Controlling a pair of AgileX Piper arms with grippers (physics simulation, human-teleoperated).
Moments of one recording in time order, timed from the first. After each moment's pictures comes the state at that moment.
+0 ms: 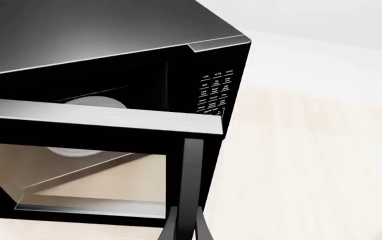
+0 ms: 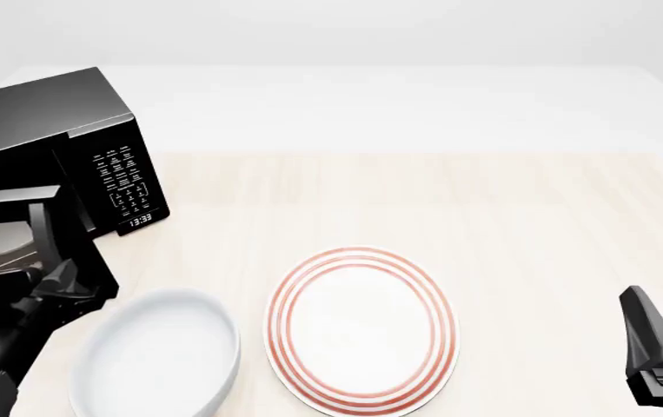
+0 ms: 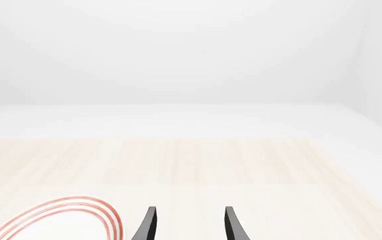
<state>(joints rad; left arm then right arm) 0.09 1.48 -0.07 -1.08 -0.06 0.00 0.01 -0.01 0.00 0.01</state>
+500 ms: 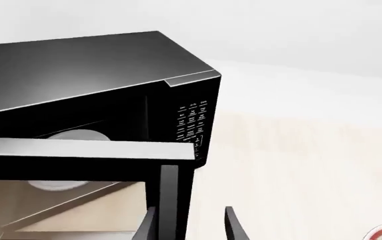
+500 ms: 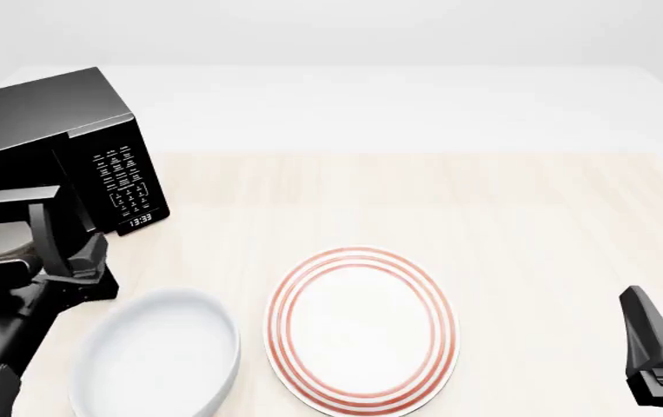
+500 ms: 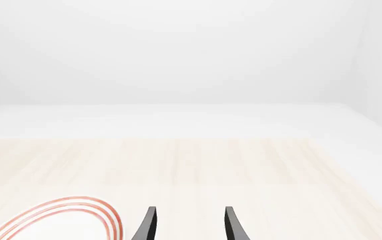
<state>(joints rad) 0.06 1.44 -0.09 -1.15 -0.07 0.00 0.01 -0.01 0.00 0.01</state>
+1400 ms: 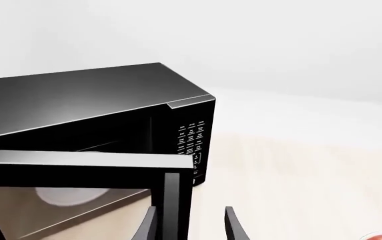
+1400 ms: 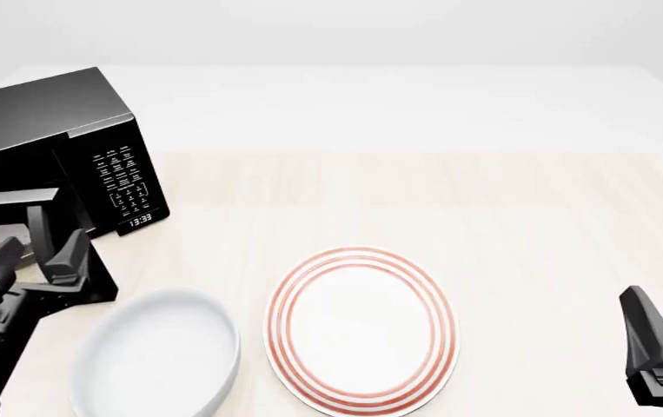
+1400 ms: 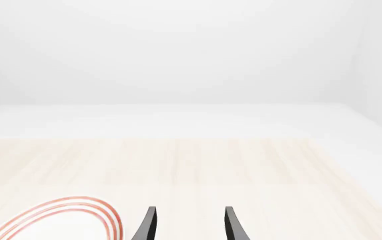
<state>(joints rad) 0.09 1.31 -0.02 -1.22 -0.07 0.00 0.01 -0.01 0.00 0.01</state>
